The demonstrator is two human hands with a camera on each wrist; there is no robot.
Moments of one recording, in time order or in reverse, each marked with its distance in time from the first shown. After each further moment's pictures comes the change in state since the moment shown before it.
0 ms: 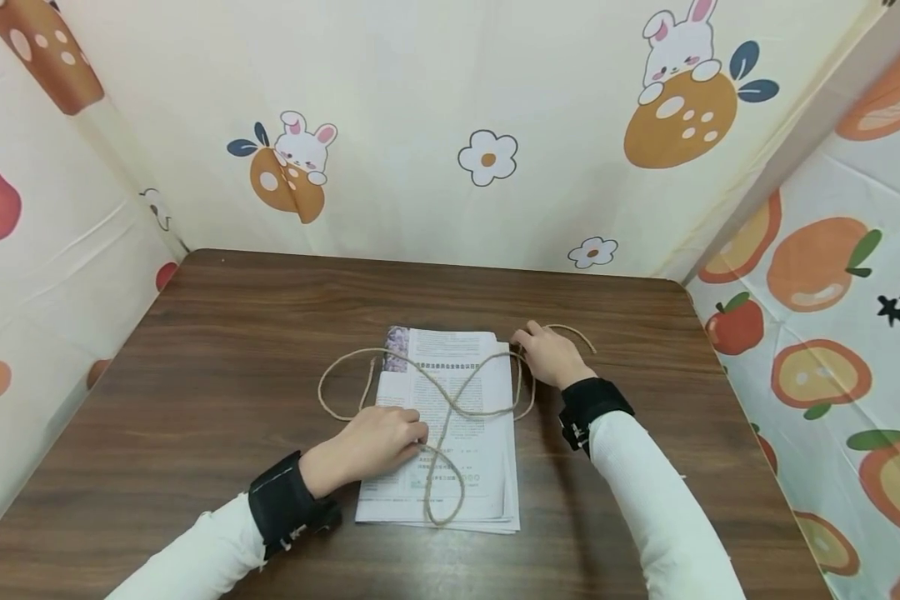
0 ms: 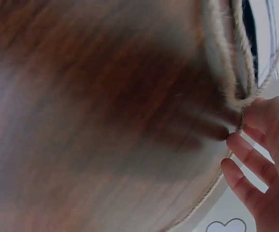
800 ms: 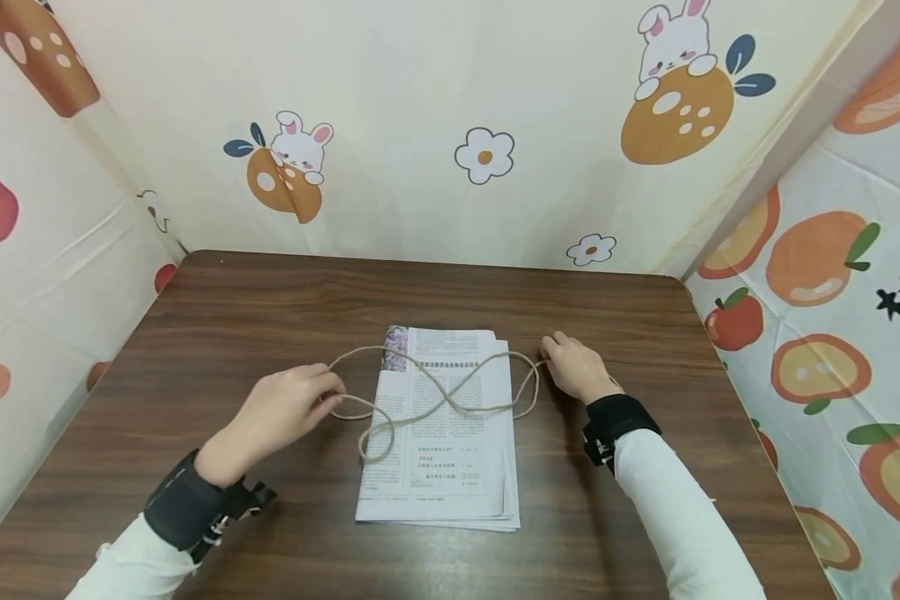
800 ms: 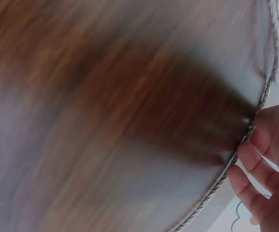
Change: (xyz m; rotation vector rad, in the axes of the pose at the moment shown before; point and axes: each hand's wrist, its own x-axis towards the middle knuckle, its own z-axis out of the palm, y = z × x) left_hand -0.052 -0.059 -0.053 0.016 0.194 -0.288; right_hand -0.034 0.026 0.010 -0.038 0.116 0.040
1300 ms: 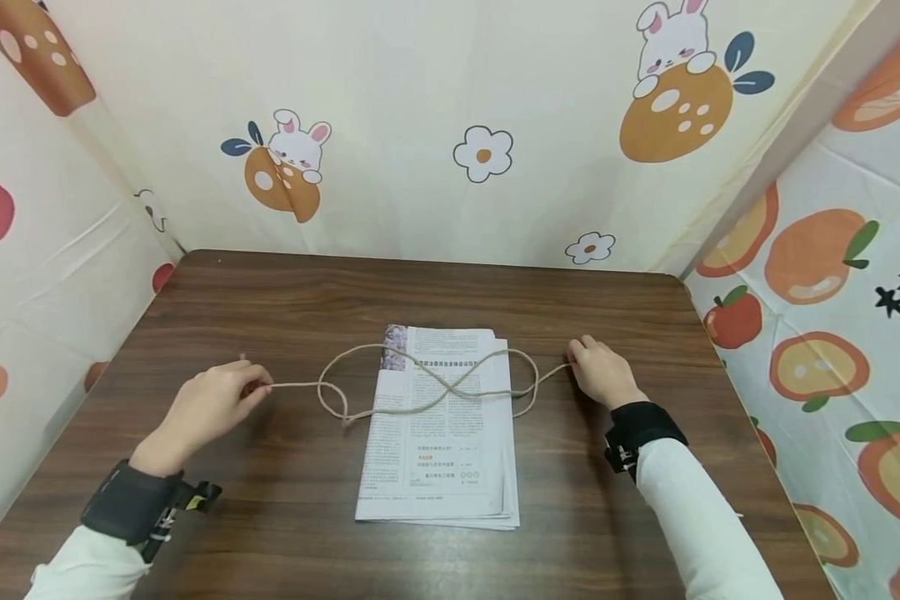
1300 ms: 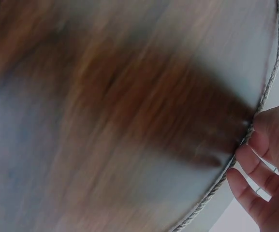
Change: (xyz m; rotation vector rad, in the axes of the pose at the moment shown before) left_hand -0.045 -0.075 -0.008 -0.021 -0.123 -0.248; right_hand -0.025 0.023 -0.008 -0.030 -0.024 0.083
